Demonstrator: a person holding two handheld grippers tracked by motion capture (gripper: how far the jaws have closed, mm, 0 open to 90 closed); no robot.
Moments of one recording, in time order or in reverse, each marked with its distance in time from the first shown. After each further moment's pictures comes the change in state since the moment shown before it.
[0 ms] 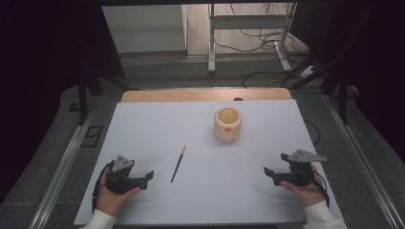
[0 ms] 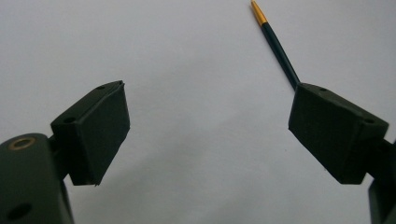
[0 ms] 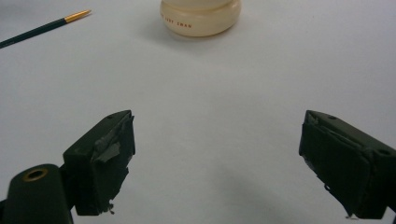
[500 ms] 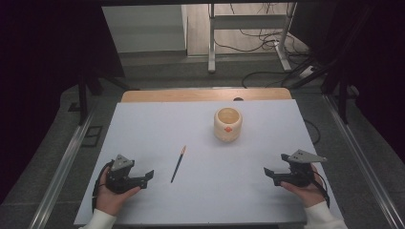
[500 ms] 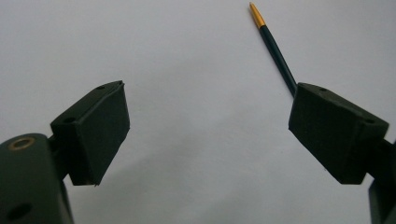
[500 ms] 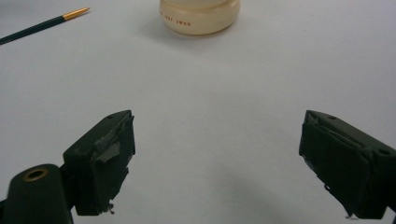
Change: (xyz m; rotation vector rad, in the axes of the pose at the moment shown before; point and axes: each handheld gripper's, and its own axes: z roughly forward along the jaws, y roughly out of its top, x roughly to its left) left arm 0.000 0.002 -0.001 0.002 -0.012 -0.021; right arm 0.000 -0.001 -0.001 0.003 -0.005 -0.006
